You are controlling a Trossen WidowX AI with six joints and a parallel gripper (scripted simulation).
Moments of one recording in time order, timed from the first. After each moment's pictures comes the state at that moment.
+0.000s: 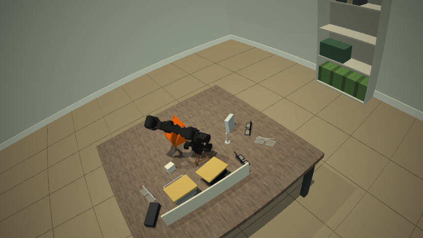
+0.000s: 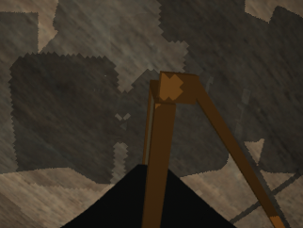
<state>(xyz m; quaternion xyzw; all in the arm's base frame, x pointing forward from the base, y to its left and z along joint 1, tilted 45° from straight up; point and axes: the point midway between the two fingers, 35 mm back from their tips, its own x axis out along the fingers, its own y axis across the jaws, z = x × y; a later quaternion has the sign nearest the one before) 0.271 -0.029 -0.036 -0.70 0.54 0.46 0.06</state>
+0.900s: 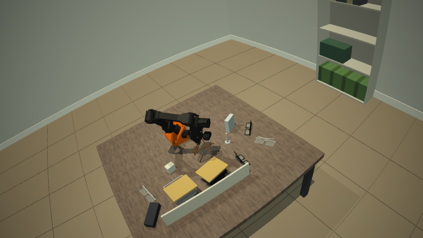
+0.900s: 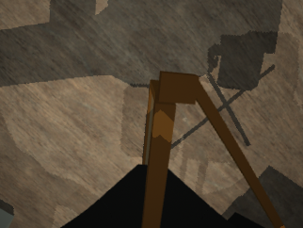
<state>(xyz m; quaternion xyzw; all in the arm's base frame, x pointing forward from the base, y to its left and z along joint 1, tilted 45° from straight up) 0.277 0.048 0.028 -0.70 0.54 0.47 0.06</state>
